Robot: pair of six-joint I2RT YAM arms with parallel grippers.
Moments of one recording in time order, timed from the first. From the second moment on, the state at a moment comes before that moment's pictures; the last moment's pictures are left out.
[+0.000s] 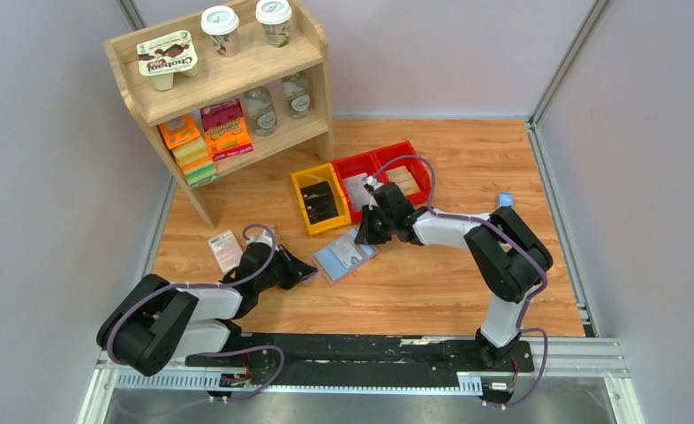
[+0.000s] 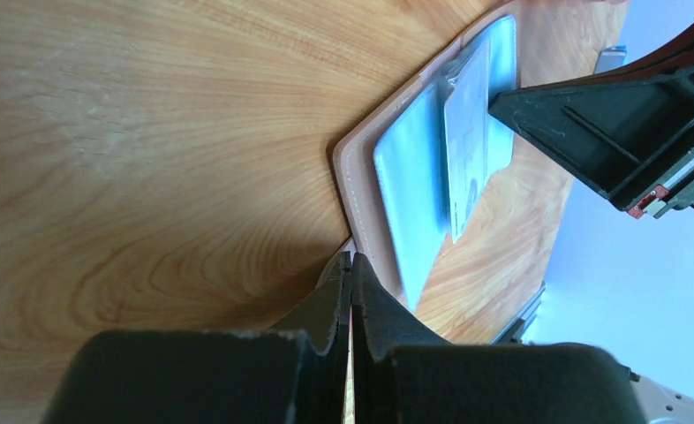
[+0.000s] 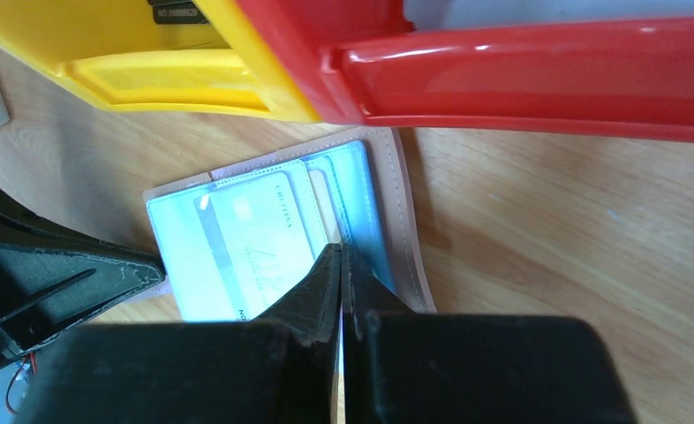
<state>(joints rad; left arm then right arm) -0.48 1.24 0.08 0.57 0.22 -1.11 0.67 1.81 0.97 0.00 -0.24 0.55</state>
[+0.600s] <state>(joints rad) -0.50 1.20 0.23 0.45 0.25 -1.09 0.65 1.77 0.96 -0.07 -0.19 0.53</state>
